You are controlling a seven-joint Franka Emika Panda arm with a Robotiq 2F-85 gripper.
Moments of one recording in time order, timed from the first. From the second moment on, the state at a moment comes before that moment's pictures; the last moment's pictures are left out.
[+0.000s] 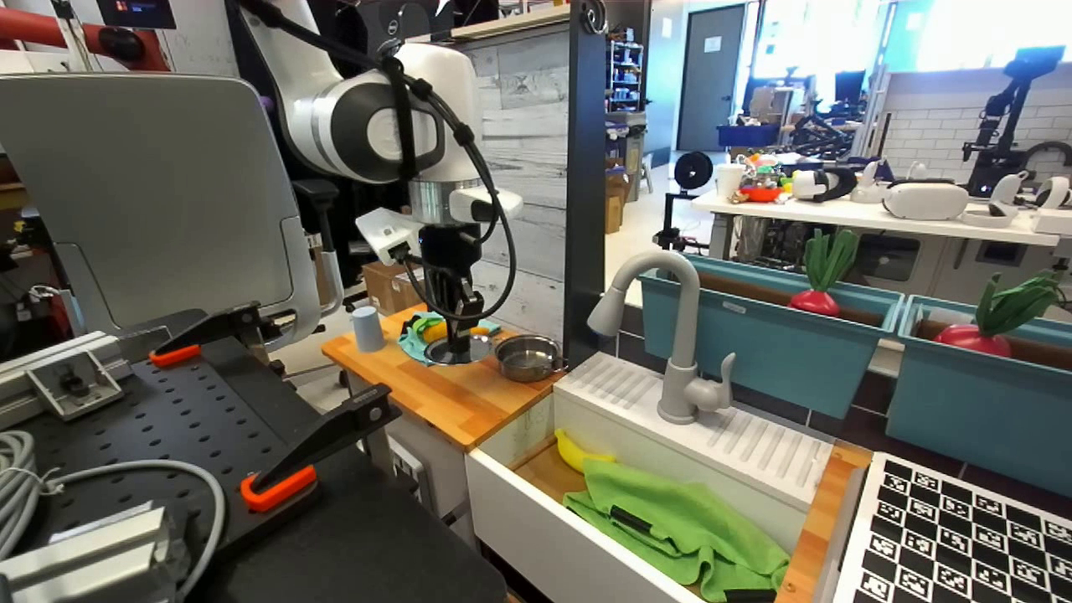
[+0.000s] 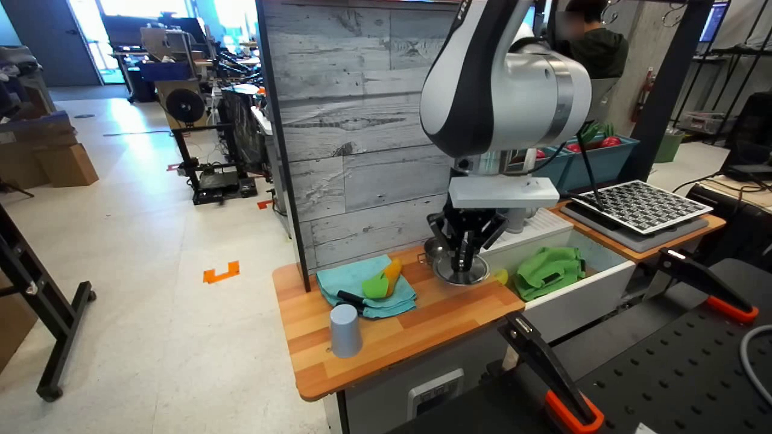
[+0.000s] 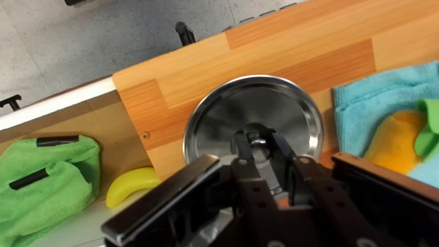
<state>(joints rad) 0.15 0.77 -0.05 -2.05 0.17 2.81 0.23</state>
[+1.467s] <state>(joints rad) 0.23 0.93 -0.13 -1.94 0.06 2.81 0.25</state>
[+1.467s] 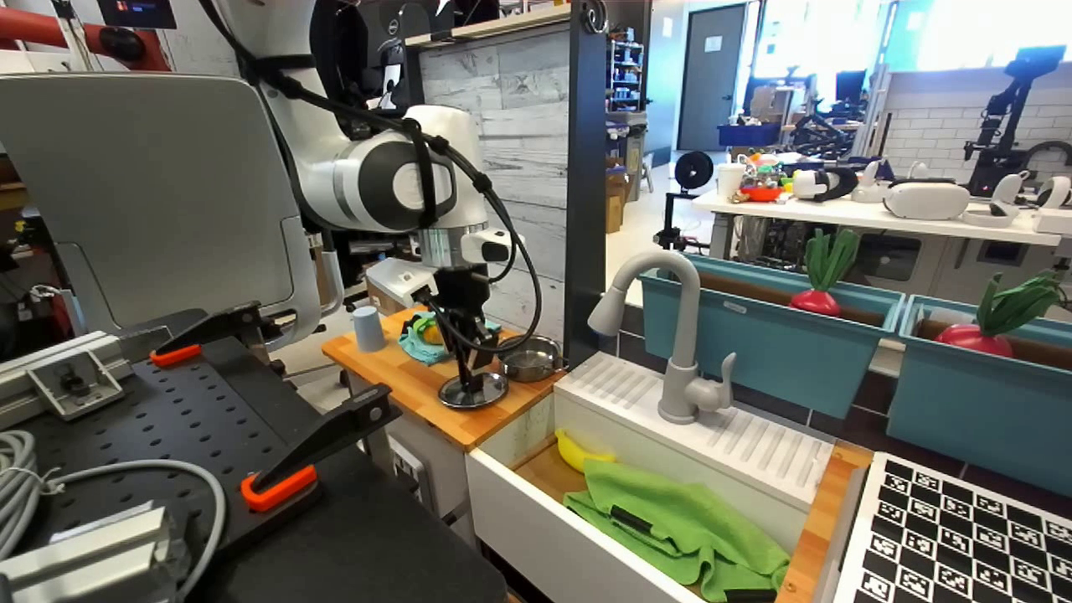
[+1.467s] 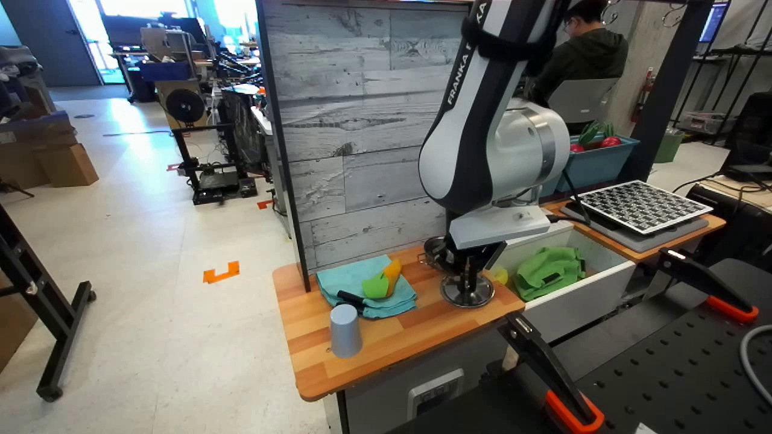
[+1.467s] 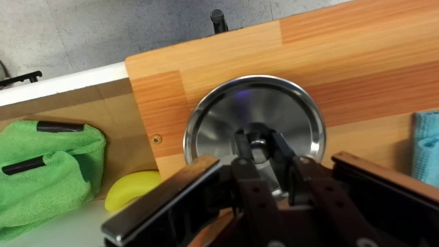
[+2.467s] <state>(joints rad) 0.29 0.90 -0.15 -1.97 0.05 2.81 0.27</state>
